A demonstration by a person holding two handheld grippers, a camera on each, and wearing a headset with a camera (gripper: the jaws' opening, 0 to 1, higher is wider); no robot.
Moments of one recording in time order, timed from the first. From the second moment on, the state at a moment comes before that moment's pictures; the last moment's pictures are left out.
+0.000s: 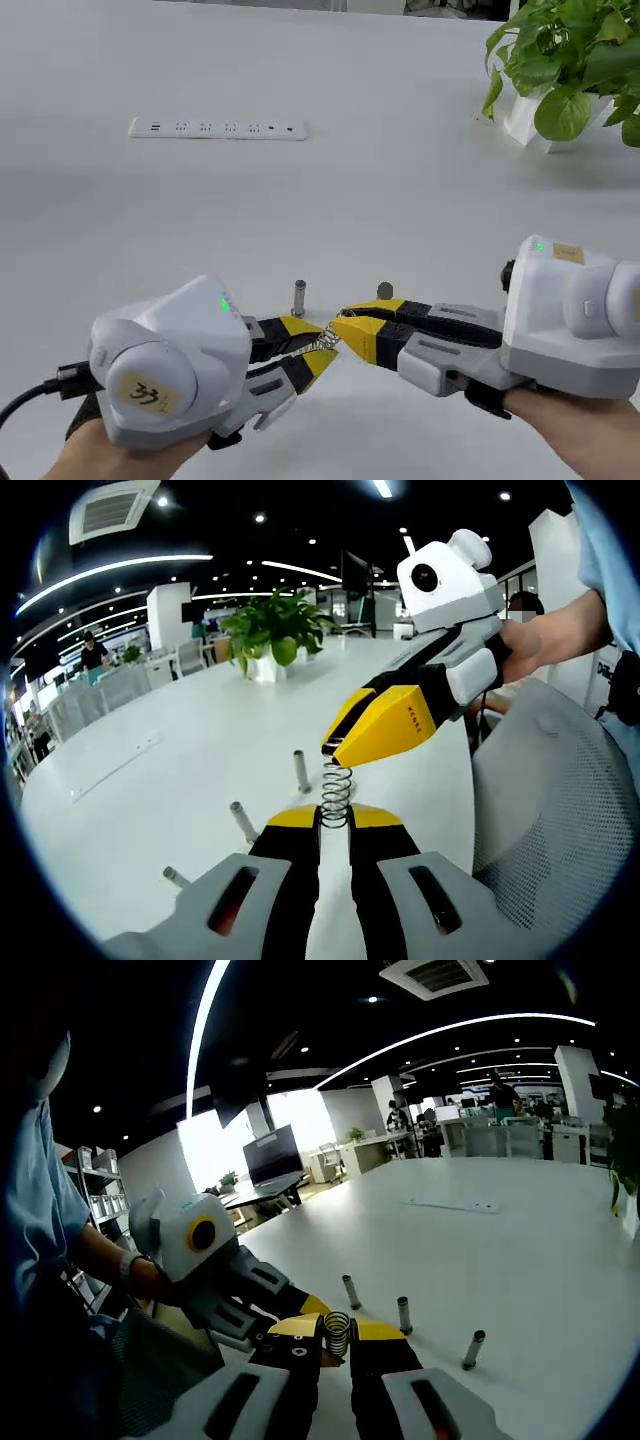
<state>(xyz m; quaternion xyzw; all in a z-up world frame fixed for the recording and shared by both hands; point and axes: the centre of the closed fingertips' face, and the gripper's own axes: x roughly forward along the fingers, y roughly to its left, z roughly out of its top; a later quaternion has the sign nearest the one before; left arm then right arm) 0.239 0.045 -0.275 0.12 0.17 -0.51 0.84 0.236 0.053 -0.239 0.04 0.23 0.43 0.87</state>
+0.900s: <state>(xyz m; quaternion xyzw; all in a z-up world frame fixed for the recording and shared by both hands) 0.238 0.048 -0.273 0.09 0.16 -0.50 0.85 0.238 0.060 -0.238 -0.07 0.21 0.44 0.87</state>
